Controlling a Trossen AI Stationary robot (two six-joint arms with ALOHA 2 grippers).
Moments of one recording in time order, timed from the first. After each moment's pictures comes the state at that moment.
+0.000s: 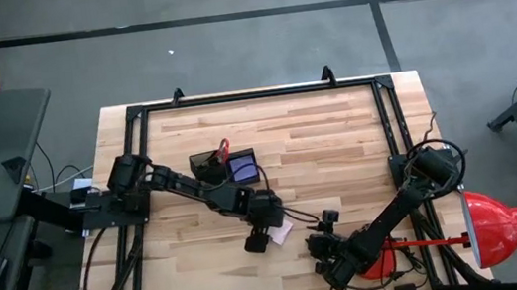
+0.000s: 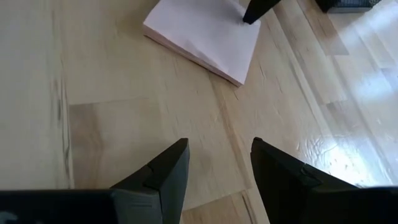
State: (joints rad) left arm -0.11 2.01 1.26 -0.33 0.11 0.02; right arm 0.73 2.02 1.11 -0.42 0.78 0.79
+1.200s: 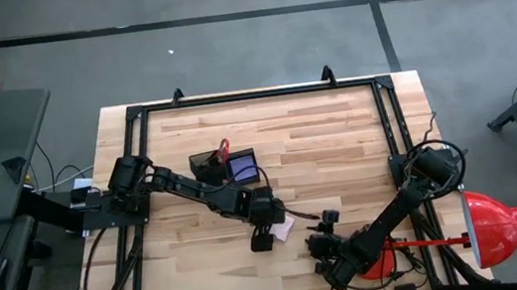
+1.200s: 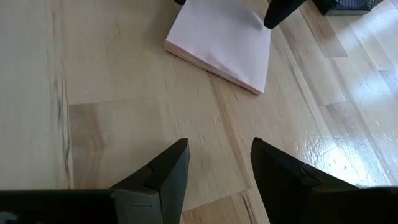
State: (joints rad) left arm -0.12 2.02 1.28 -0.34 -0.01 -0.13; right arm 0.74 2.02 1.11 -0.41 0.79 0.78
